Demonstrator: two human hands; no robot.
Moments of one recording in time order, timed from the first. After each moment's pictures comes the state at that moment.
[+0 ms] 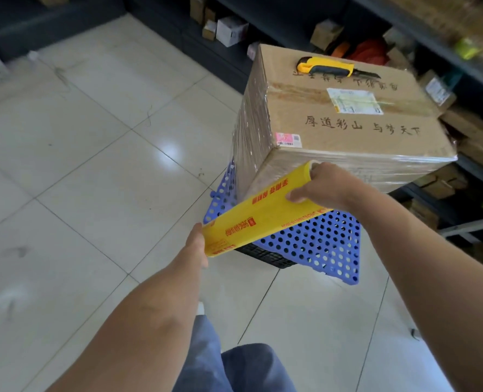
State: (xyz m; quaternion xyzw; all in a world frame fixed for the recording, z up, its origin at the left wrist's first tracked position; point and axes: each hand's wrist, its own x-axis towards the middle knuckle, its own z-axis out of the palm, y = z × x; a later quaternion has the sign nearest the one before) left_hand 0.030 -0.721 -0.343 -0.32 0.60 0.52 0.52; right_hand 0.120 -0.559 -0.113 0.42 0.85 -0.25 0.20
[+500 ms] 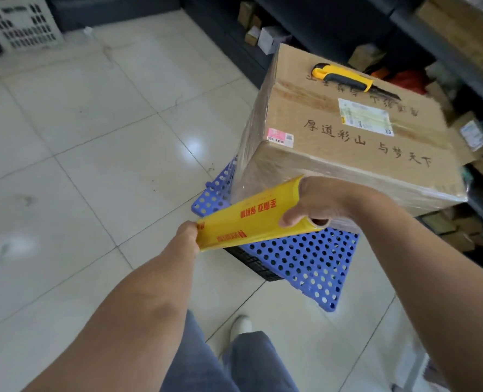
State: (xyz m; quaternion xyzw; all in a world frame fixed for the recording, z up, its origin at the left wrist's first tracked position) left_hand 0.071 -0.688 -0.348 -0.38 0.60 0.56 0.43; right_hand 0.141 -0.528 -0.101 0.27 0.87 -0.17 0.37
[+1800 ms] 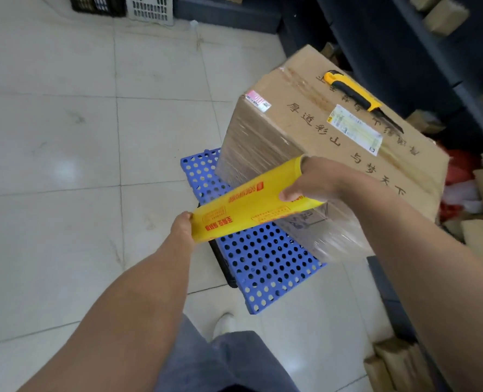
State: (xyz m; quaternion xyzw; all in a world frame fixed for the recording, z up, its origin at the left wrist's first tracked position) left_hand 0.235 -0.593 -0.315 -0.53 0.42 0.69 0.27; right_hand 0.211 -0.423 -0.079 0.07 0.94 -0.07 0.32
